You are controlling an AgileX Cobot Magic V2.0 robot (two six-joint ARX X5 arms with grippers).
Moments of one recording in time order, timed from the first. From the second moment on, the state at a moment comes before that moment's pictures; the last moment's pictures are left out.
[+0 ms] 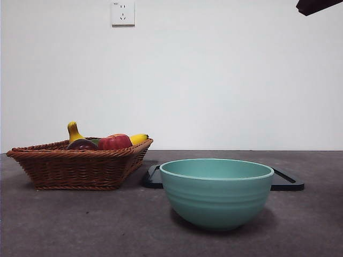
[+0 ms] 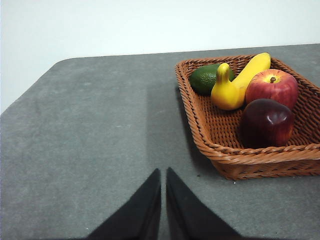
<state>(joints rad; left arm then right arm) 0.01 0.00 0.03 -0.18 0.06 0.06 0.63 0.72 0.84 -0.80 -0.33 0.26</state>
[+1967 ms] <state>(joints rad) 0.01 0.00 0.03 -0.18 0.06 0.06 -0.01 0.01 0.02 -0.17 -0.05 0.03</state>
